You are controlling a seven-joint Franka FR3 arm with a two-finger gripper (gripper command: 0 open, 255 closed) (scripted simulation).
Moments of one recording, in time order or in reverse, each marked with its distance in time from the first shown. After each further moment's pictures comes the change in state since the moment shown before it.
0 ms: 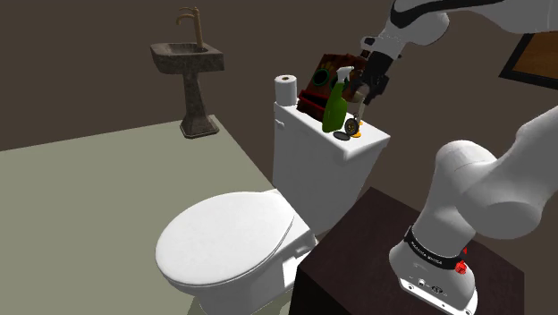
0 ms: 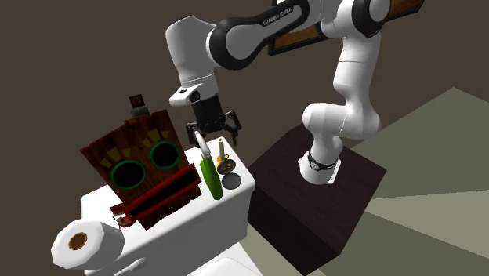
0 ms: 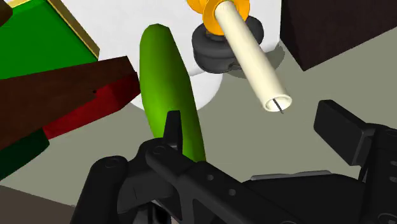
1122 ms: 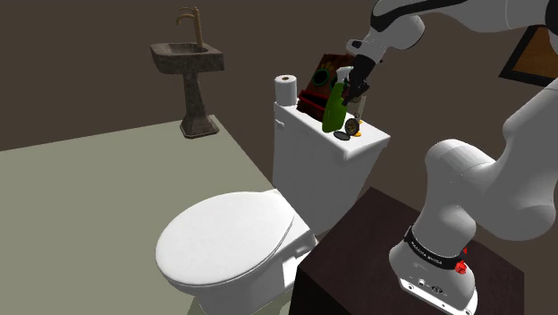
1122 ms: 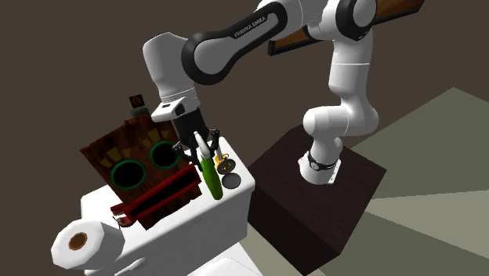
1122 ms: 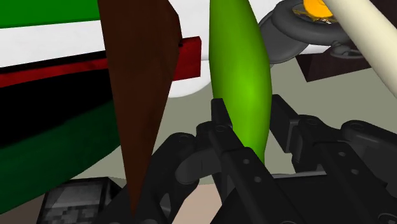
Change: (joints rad) arm 0.307 0.123 -0.284 0.125 0.111 0.041 -0.305
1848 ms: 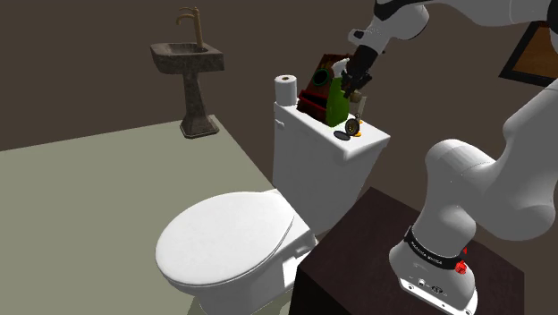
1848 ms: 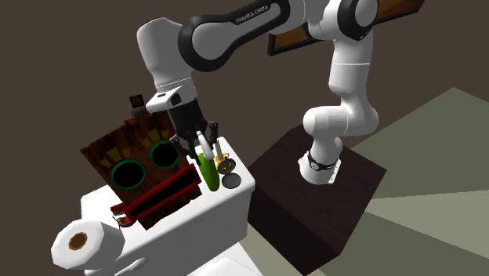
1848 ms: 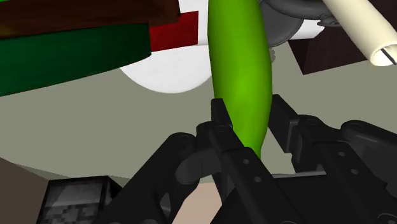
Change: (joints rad) arm -0.010 -0.002 0.030 0.065 0.002 -0.070 0.027
